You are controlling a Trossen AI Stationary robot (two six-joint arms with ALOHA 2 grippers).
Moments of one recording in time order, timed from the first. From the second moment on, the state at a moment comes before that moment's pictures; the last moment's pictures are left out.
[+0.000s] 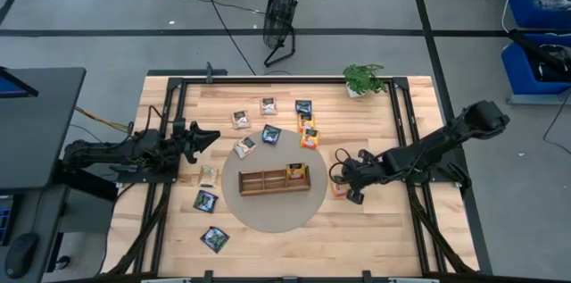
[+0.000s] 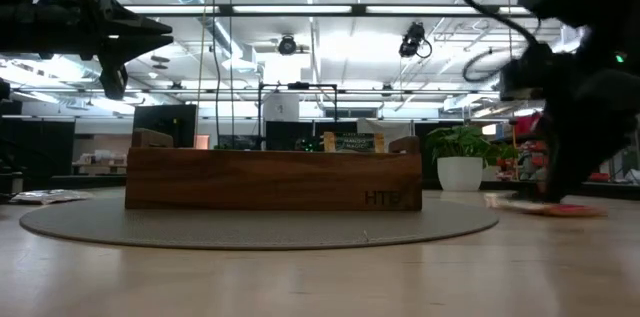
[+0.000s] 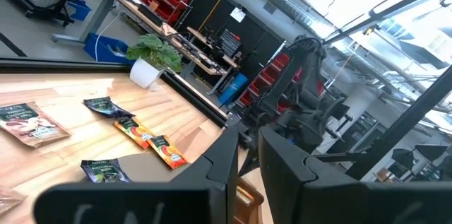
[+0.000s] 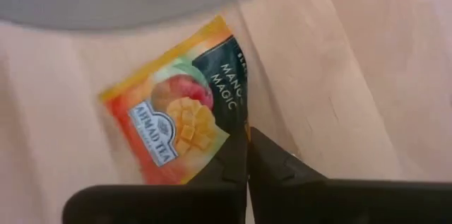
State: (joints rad) left arm -0.01 0.02 0.01 0.15 -0.31 -0.65; right arm 0.35 1.32 0.53 -0.39 0.21 0.67
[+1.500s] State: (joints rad) left arm -0.01 0.03 0.01 0.14 -0.31 -0.64; right arm 0.25 1.44 0.94 -0.21 0.26 0.13
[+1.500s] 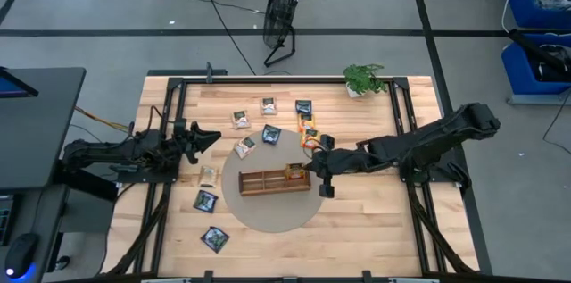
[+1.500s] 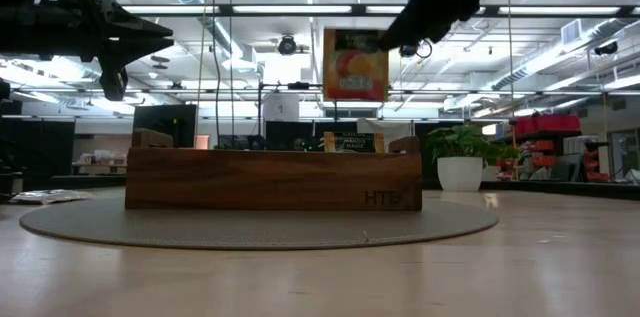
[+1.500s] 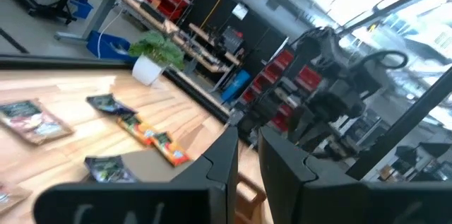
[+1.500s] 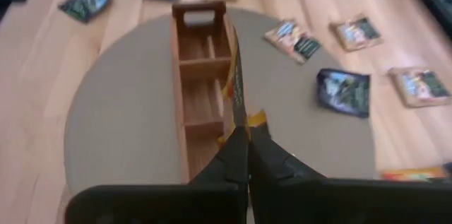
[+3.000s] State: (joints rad) left arm -0.01 0.03 0.01 0.14 -0.31 -0.64; right arm 0.20 1.56 0.91 -0.20 0.19 0.15
